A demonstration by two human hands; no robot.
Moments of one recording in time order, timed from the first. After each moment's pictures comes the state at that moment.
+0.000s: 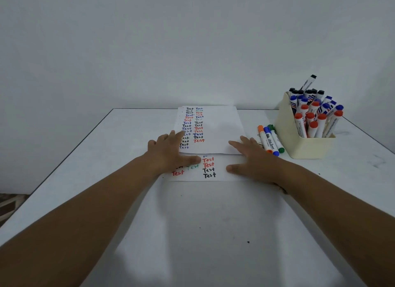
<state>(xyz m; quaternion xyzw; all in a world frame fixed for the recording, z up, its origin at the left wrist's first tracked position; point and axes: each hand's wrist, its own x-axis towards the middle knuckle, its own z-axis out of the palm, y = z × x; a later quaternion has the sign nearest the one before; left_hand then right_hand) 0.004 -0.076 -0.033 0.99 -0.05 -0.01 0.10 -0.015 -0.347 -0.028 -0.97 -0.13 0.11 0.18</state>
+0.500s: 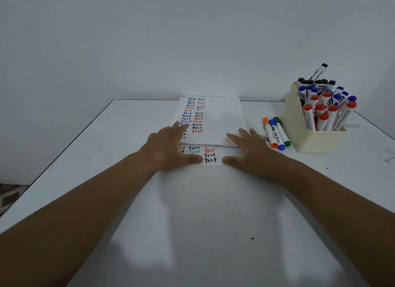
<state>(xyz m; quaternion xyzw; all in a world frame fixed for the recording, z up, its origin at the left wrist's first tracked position) -0.001 -0.067 -0.038 0.99 -0.08 0.00 0.09 -0.007 -0.336 -0.043 -0.98 -0.15 0.07 0.14</state>
